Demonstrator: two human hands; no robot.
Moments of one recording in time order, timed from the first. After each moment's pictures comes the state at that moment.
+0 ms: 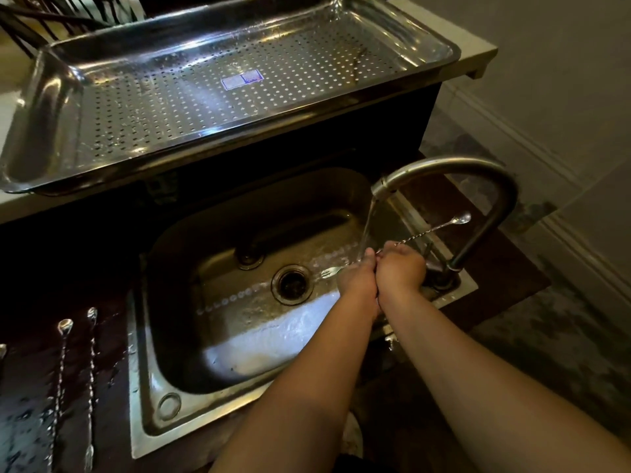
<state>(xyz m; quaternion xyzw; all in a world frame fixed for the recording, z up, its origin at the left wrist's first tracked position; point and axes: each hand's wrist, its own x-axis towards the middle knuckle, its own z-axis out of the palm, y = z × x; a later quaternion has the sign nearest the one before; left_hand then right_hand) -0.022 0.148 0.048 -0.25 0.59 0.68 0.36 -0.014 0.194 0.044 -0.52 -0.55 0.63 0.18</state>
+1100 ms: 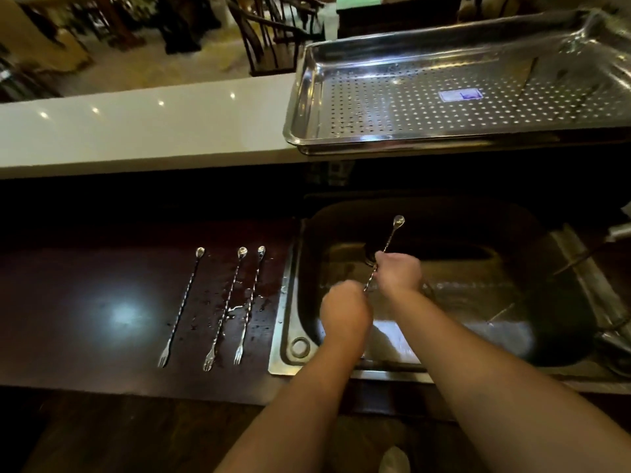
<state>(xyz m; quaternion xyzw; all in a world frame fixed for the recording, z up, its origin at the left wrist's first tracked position) -0.027 -0.090 0.062 -0.08 0.97 0.22 0.08 -0.083 -0.011 0.050 -0.34 -0.73 0.60 -0.01</state>
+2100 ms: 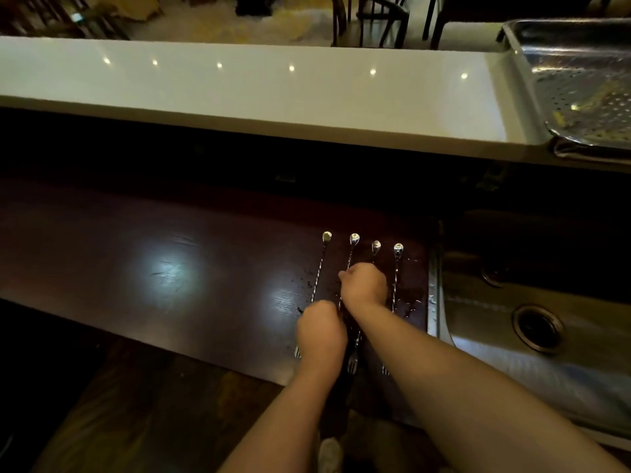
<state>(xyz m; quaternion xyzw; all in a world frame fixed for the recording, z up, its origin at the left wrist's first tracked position) 0.004 -0.386 0.038 -0.22 0.95 0.21 0.09 -0.076 -0.334 0.028 -0.14 -0.90 0.38 -0.15</state>
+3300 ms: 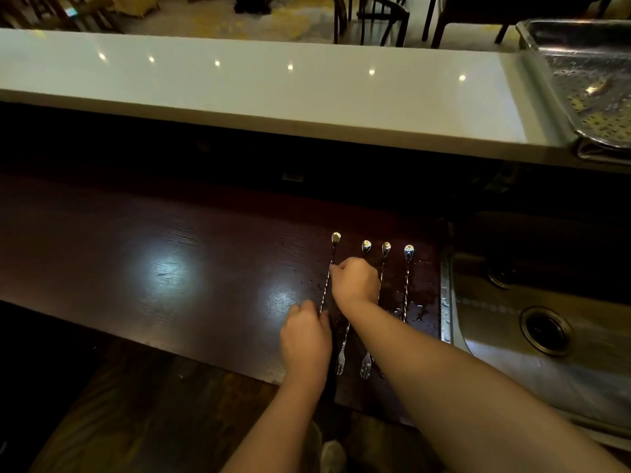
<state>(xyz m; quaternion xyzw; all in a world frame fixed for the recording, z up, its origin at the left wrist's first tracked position) 0.023 -0.425 0.027 -0.26 0.94 0.22 0.02 -0.075 -0.369 0.034 -0.10 -0.92 0.36 -0.11</state>
